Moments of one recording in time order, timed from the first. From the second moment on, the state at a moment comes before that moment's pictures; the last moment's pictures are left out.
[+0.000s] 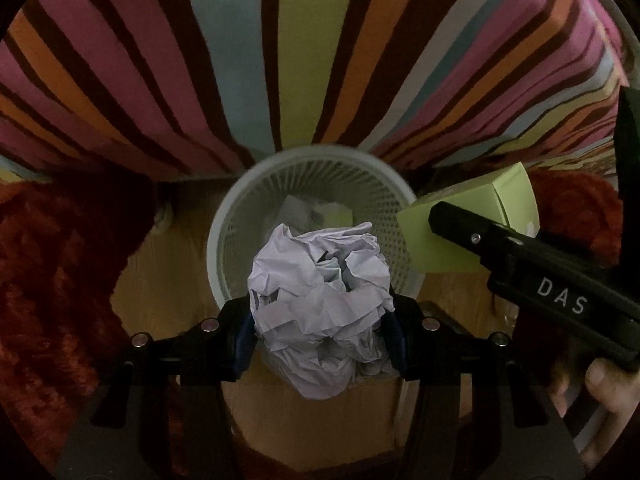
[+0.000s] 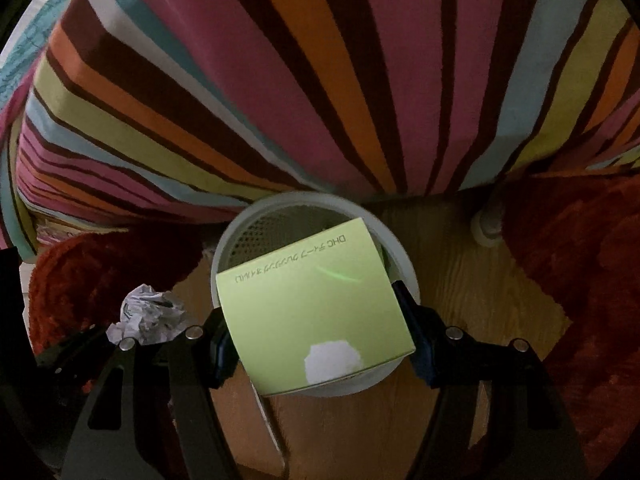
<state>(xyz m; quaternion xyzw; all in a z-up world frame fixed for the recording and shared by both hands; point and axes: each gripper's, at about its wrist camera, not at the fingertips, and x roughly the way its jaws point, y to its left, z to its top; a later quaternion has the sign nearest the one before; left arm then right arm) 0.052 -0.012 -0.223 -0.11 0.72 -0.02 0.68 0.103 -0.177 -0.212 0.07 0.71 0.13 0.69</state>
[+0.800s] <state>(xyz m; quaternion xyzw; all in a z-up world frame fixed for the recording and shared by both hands) 0.054 -0.018 -0.233 -0.08 0.75 -0.01 0.66 0.102 -0.172 -0.246 0.07 0.76 0.11 0.64</state>
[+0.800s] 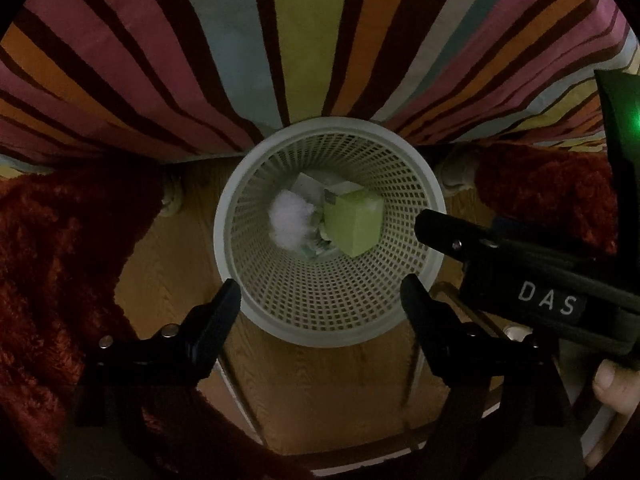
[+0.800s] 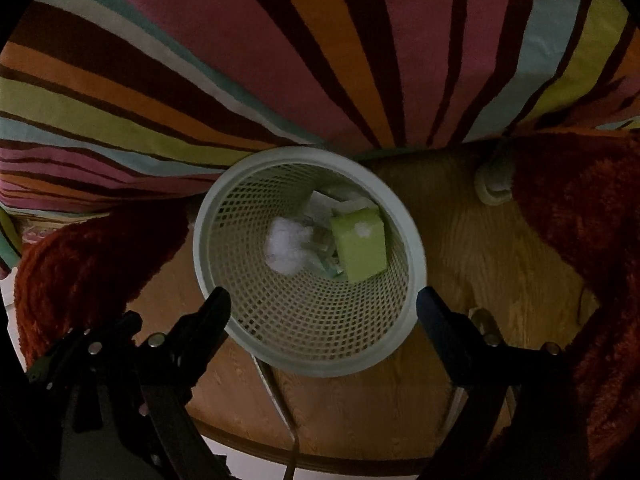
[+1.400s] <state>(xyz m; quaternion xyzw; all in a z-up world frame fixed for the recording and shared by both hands) 0.053 -0.017 -0.226 -0.09 0.74 -0.01 0.67 0.101 -0.190 -0.241 0.10 0.75 0.09 0.65</state>
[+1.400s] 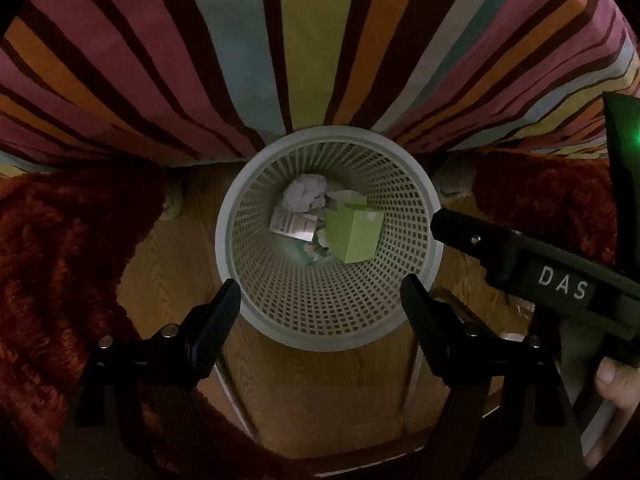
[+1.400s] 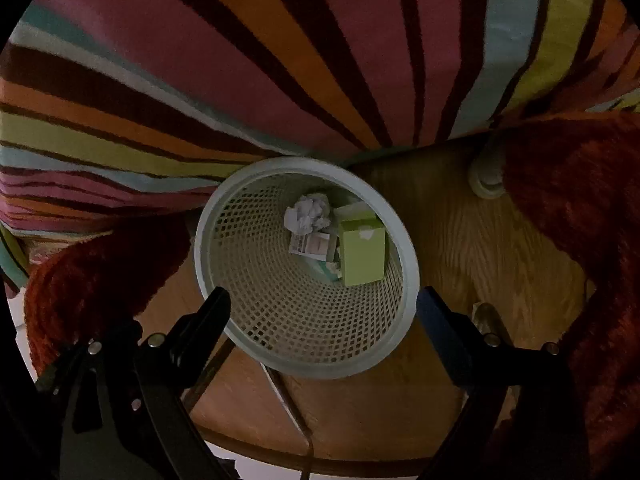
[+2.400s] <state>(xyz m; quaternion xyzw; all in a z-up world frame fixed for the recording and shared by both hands) 0.056 -0.014 -0.173 -0.09 0.64 -0.01 0.76 0.100 -0.196 -0.161 0.10 0.62 0.12 0.77</state>
